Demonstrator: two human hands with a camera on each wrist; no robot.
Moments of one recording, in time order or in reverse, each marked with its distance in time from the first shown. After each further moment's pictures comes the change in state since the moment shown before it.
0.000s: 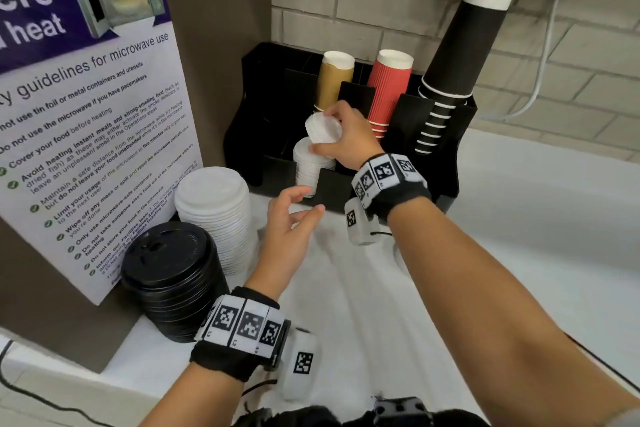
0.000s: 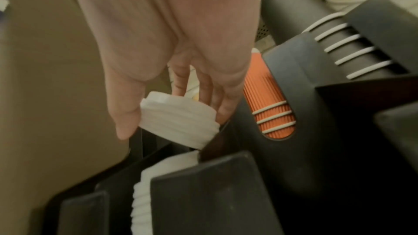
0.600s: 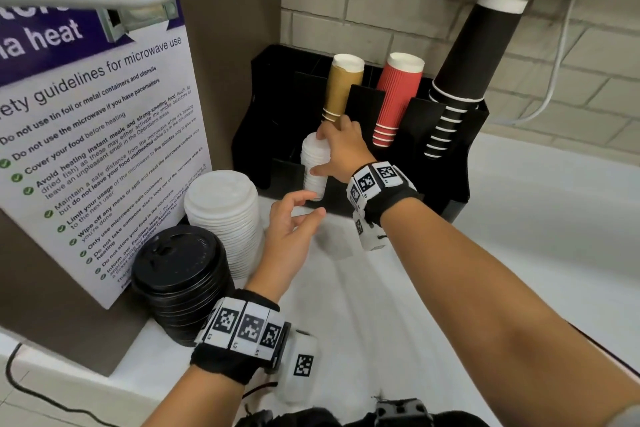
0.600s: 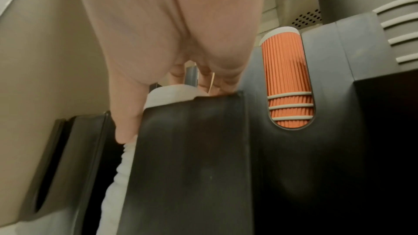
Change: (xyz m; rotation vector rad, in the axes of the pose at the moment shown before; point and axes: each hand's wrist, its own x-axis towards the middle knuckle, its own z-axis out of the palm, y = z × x) left_hand 0.003 0.002 -0.010 -0.008 -0.019 -0.042; right_hand 0.010 0.004 0.027 -0.385 -0.110 -0.073
